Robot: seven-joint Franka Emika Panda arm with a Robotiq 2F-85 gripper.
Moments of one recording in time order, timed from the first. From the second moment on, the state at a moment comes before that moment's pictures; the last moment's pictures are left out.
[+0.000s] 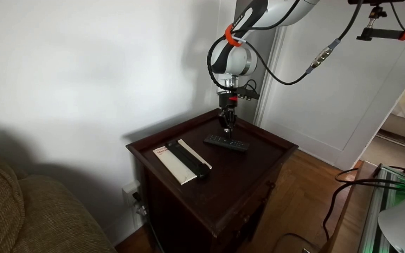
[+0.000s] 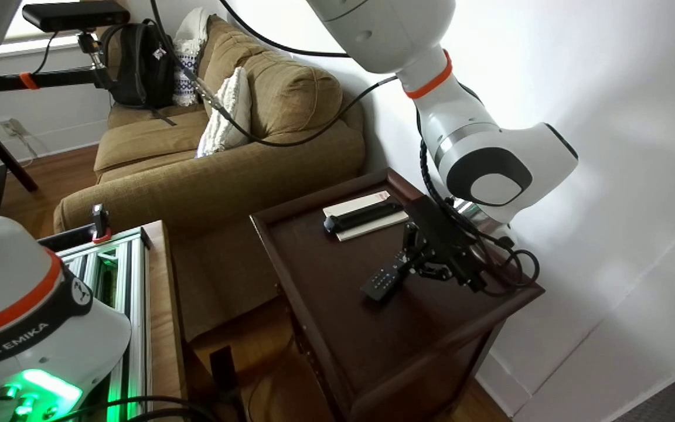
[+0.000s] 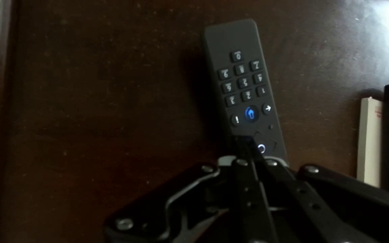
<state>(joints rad) -0.24 0.86 0.04 -1.64 0.18 2.00 -0.49</state>
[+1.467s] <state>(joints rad) -0.22 0.90 0.07 -1.62 0.13 1.96 -0.71</state>
